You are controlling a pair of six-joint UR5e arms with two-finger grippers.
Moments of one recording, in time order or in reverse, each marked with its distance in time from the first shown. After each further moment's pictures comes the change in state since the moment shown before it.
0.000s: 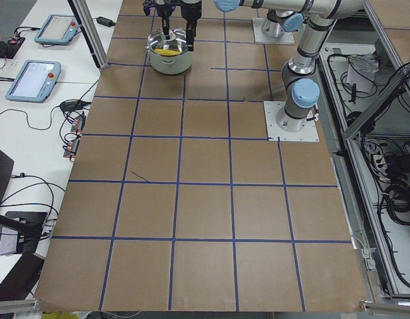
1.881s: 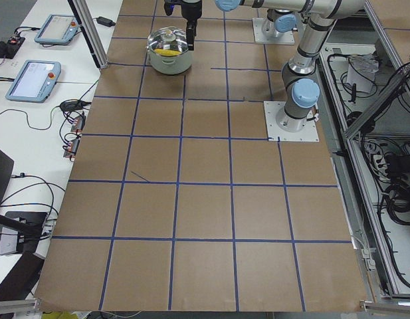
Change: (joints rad) left arm -0.001 0.002 0.005 0.000 0.004 -0.003; right arm -0.252 -0.433 0.191 0.147 -0.015 -0.109
